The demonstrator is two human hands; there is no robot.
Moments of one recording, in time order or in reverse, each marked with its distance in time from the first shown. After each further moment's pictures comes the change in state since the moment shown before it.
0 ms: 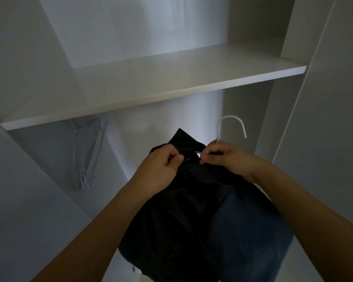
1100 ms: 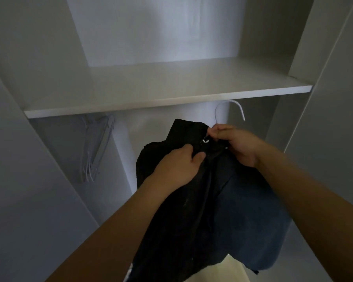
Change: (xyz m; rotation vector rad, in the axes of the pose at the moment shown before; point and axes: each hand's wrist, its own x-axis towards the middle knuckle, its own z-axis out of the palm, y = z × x) left_hand 0.007 0.025 0.013 0.108 -0.087 -0.007; right_hand 0.019 -0.044 -0.018 0.417 0.039 0.091
